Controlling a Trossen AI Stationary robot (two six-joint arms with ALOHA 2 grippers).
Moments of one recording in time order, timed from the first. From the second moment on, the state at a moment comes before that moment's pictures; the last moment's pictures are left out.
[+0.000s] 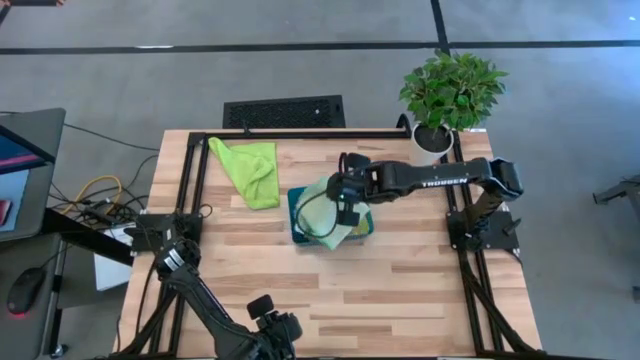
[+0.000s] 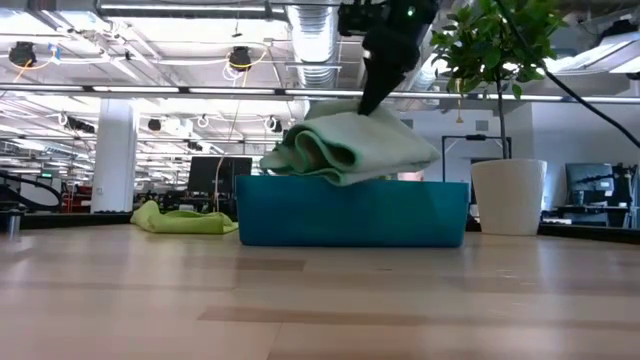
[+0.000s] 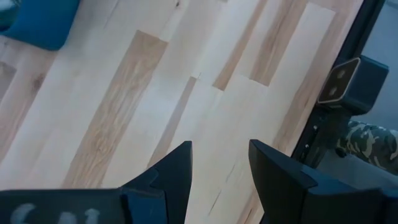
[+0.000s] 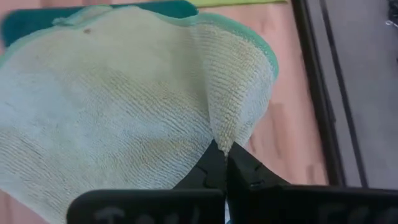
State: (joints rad) left arm -0.83 2.28 2.23 -1.45 -0.45 -1.27; right arm 0.01 1.72 1.48 -0.86 0.38 -0.05
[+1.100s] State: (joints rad) left arm -0.79 2.27 2.23 -1.57 -0.41 -1.30; right arm -0.02 1.66 1.48 -0.93 0.26 -0.10
